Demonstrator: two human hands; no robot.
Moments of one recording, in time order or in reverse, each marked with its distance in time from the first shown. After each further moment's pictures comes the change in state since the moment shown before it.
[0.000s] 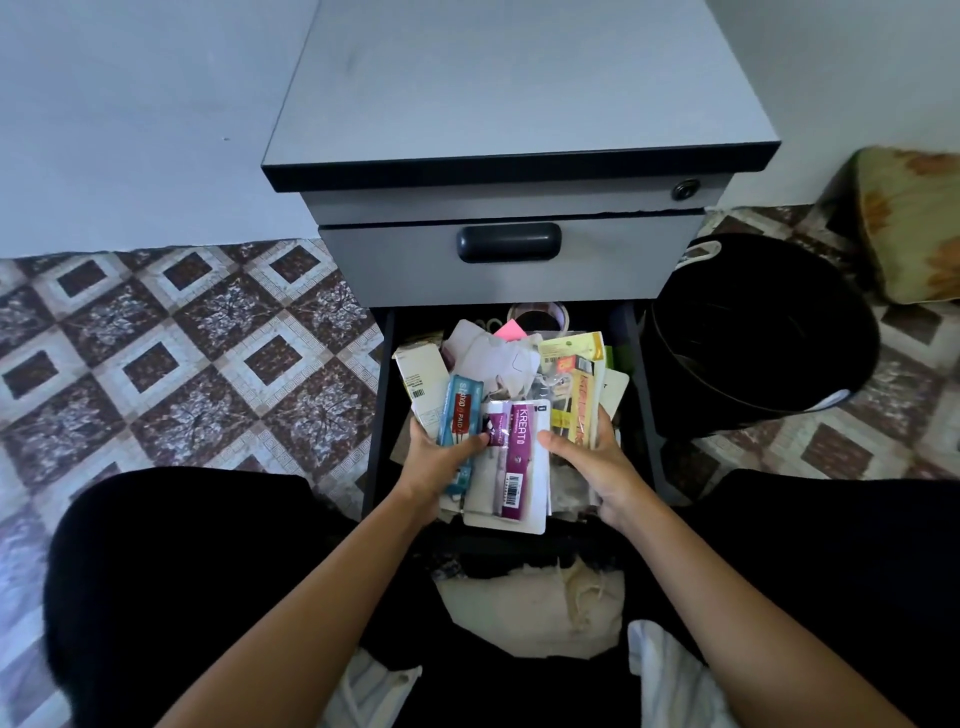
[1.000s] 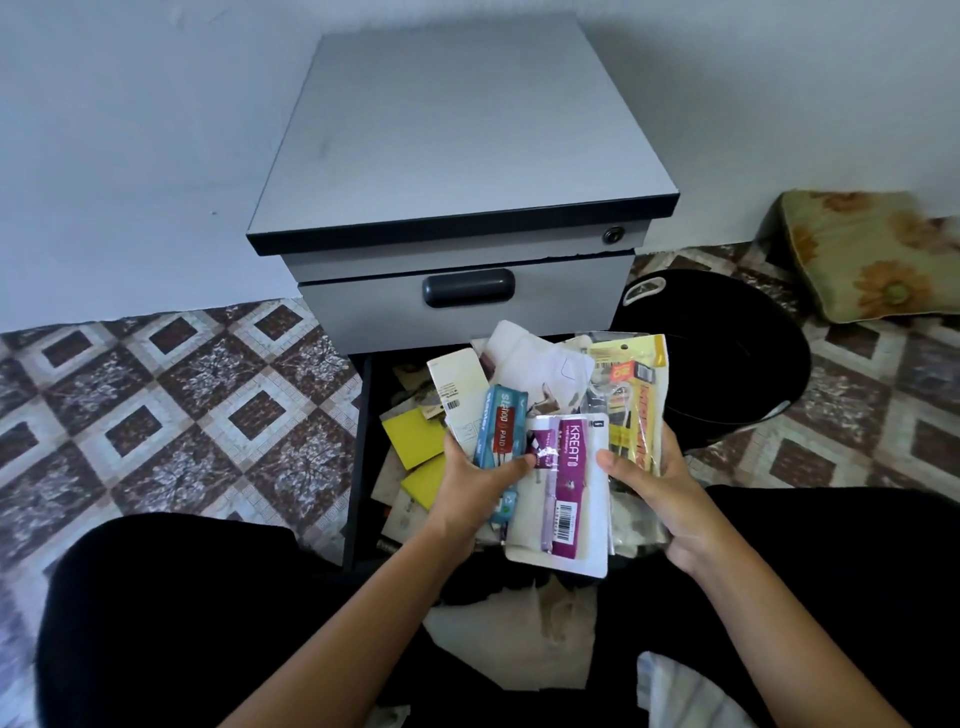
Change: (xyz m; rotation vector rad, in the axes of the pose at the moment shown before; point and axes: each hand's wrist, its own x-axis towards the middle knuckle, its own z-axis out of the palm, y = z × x) left_hand -0.060 0.024 0.062 0.018 -0.150 0.154; right_hand -0.076 -0.042 -0.054 0.087 0.087 -0.194
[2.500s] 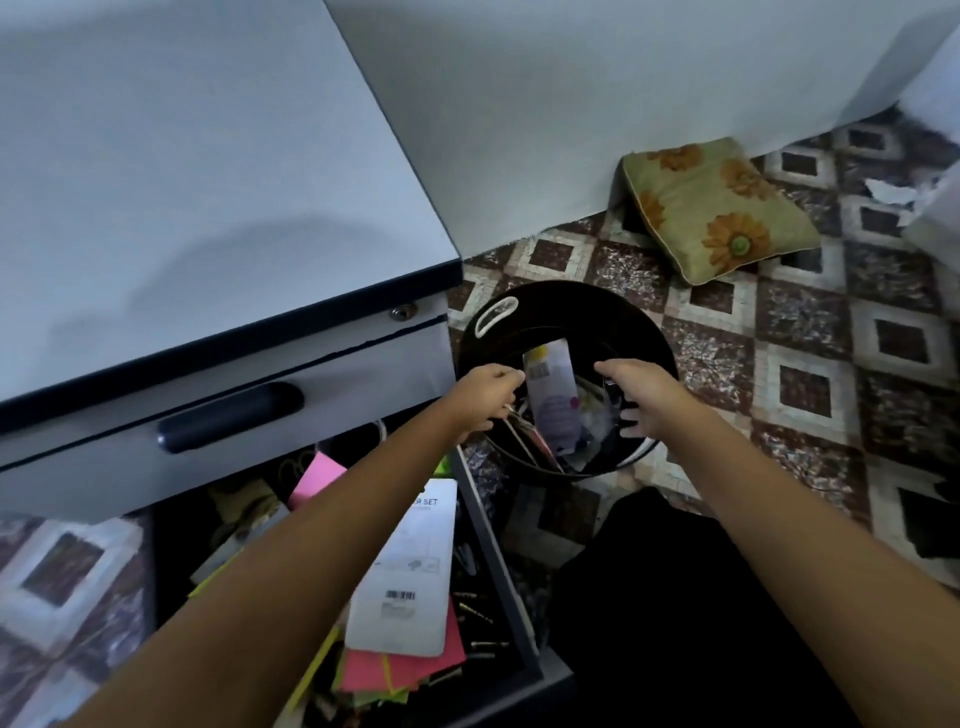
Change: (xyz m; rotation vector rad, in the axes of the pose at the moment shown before) left_hand 0.202 0.051 0.204 0.750 -0.527 -0.198; right_hand 0.190 -0.085 -0.162 -0.189 0.375 0.480
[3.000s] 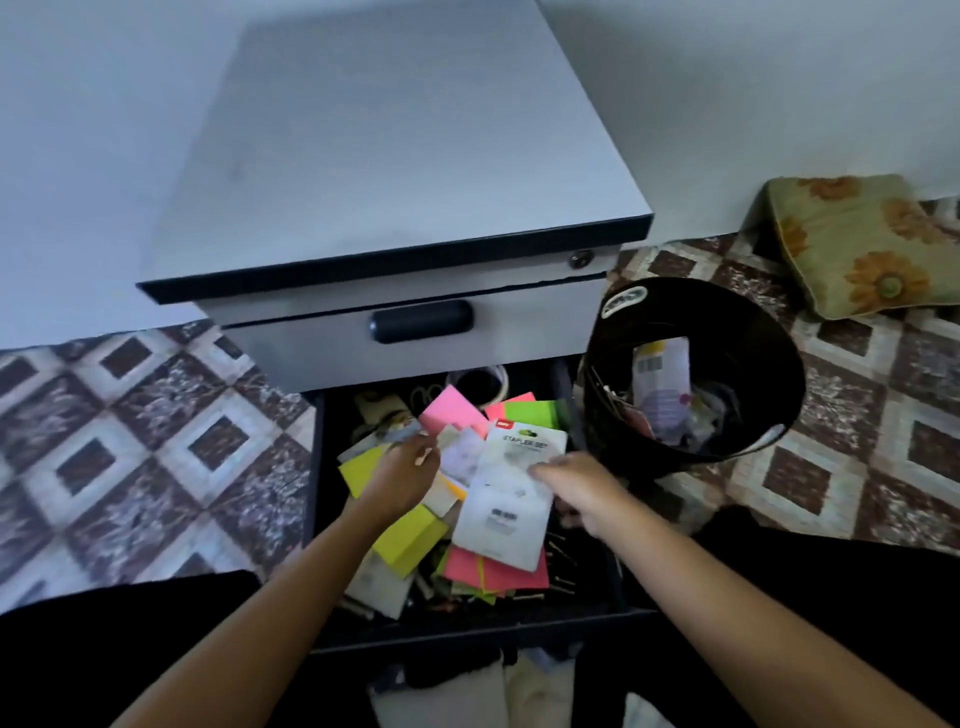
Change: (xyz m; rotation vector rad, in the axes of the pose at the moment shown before) left_hand -0.139 -0.201 -0.074 0.274 0.533 -0.063; right_hand -0.103 0.105 0.171 -0.308 -0.237 -0.138
